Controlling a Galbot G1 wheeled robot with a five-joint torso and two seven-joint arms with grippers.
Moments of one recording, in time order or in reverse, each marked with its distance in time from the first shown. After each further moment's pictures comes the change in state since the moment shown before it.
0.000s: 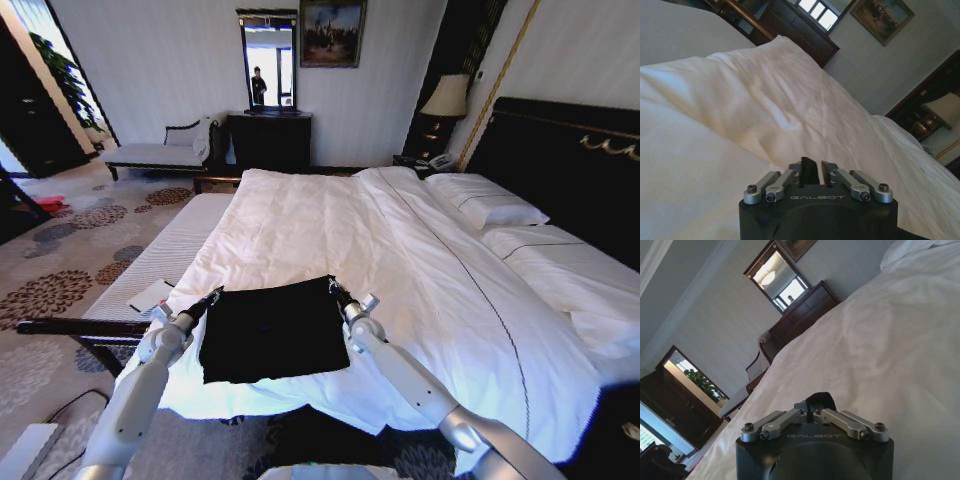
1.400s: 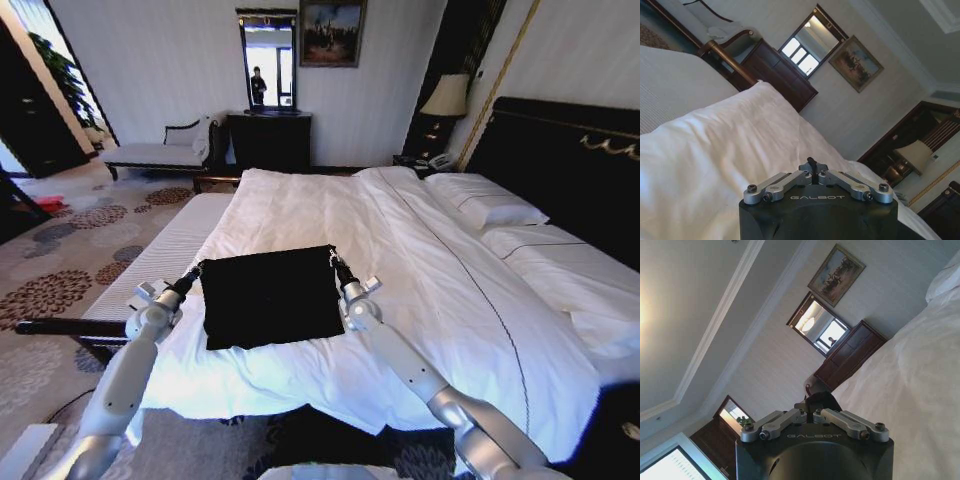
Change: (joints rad) left arm -0.117 0.049 -0.029 0.041 -0.119 -0.062 0.059; right arm 0.092 0.054 0.039 -0.060 0.102 0.122 -0.215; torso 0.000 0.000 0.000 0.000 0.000
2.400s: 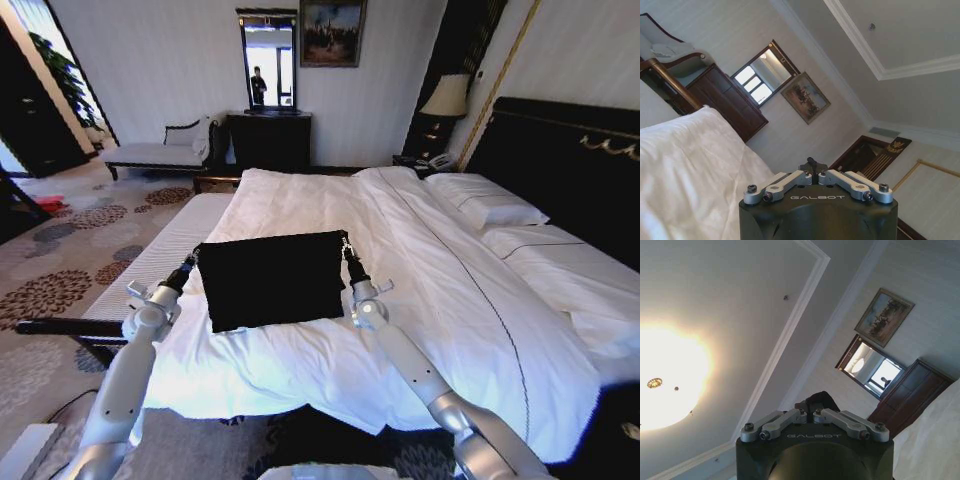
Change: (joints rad) left arm 0.022 -0.056 -0.073 -0.086 -0.060 -0.045 0.159; right arm -0.034 0.013 0.115 -0.017 0.077 0.100 -0.335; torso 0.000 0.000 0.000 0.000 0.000
